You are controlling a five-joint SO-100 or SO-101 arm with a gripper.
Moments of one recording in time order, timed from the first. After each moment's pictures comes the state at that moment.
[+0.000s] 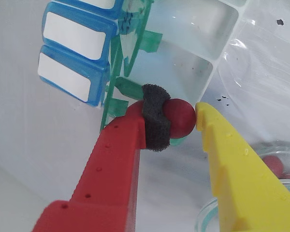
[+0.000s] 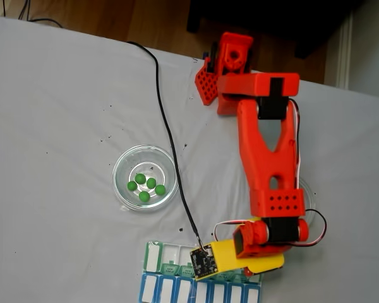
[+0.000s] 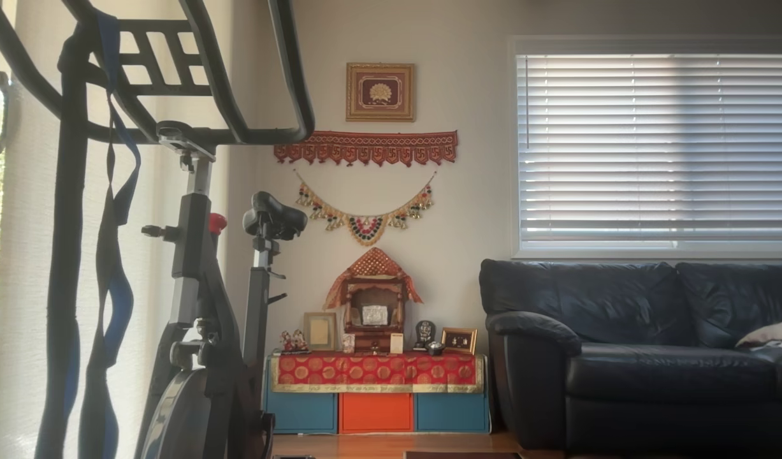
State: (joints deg) arm -13.1 85.5 72.5 67.8 -6.7
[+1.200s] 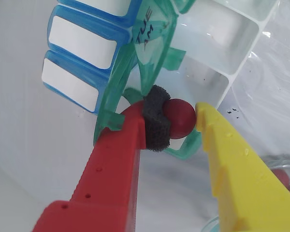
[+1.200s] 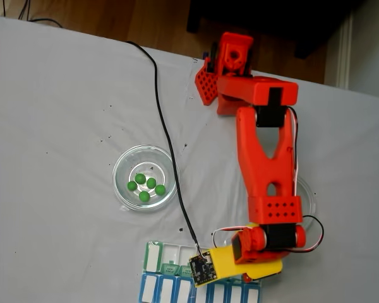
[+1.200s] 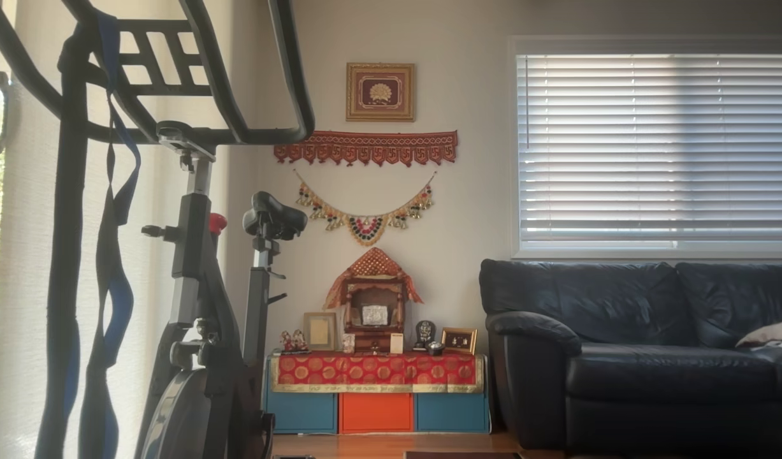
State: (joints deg) arm -12.6 81.3 69.1 66.9 -8.7
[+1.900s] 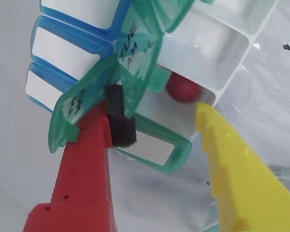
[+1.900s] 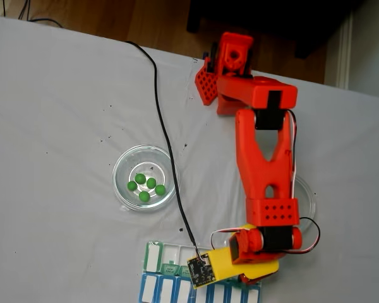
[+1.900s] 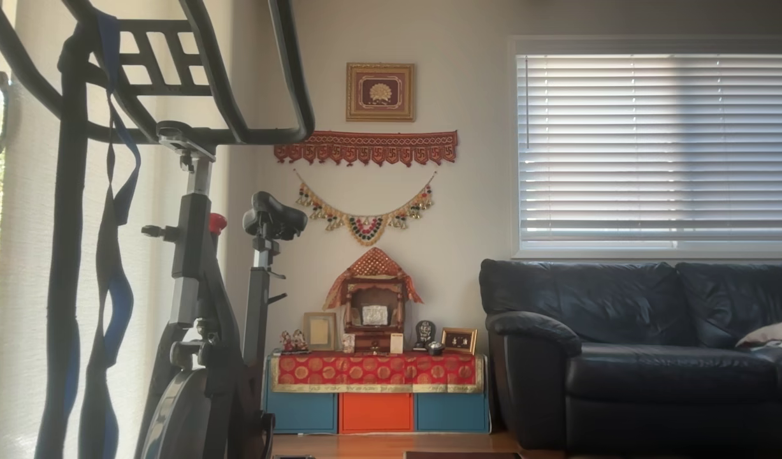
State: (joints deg) arm -12.2 80.5 69.2 65.9 -10.5
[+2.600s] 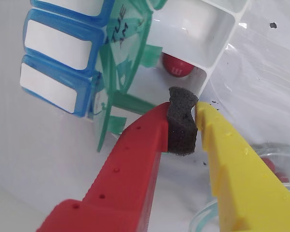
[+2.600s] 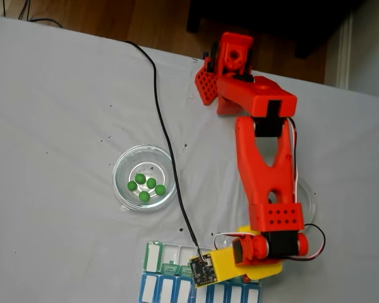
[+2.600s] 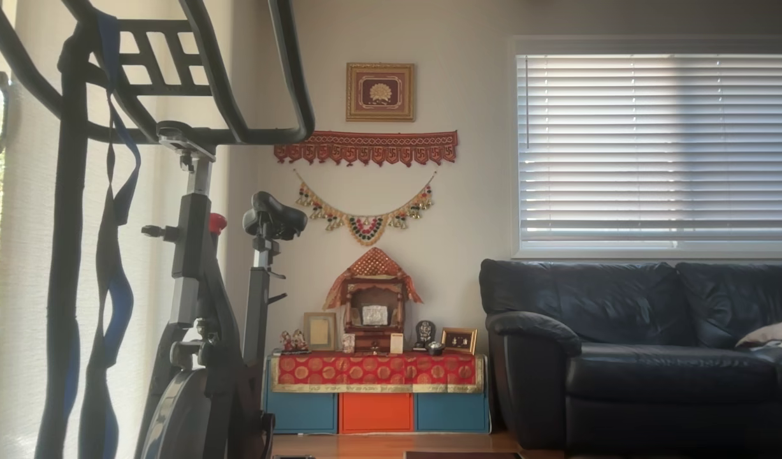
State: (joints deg) arm -12.8 76.3 57.8 78.3 -8.7
